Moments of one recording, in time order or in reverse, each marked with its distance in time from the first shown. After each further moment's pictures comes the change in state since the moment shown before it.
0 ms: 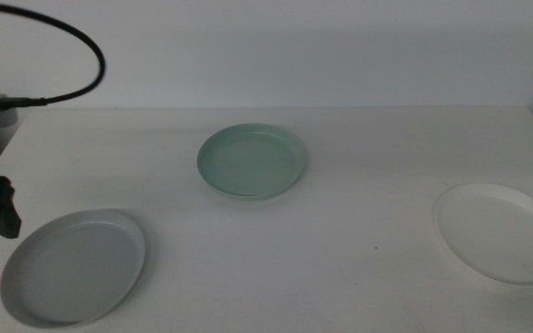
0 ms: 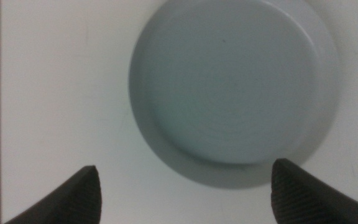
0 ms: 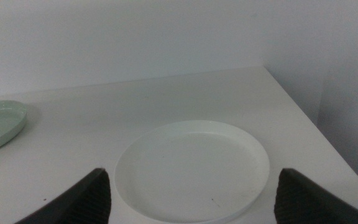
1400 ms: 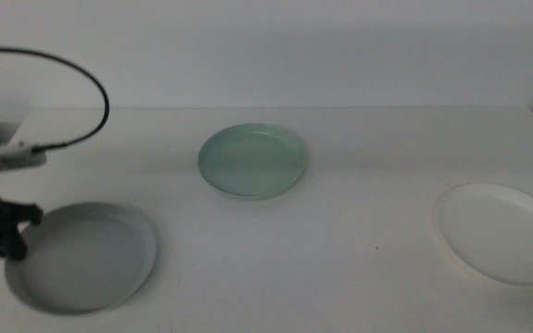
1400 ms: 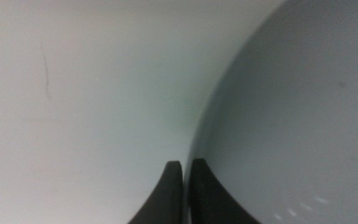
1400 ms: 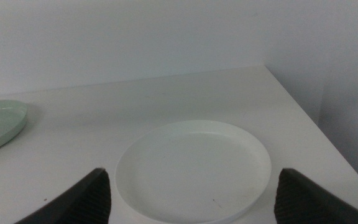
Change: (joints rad) left arm 0.130 0.494 -0.078 -0.170 -0.166 0.245; right arm 0.000 0.000 0.000 0.000 0.000 0.000
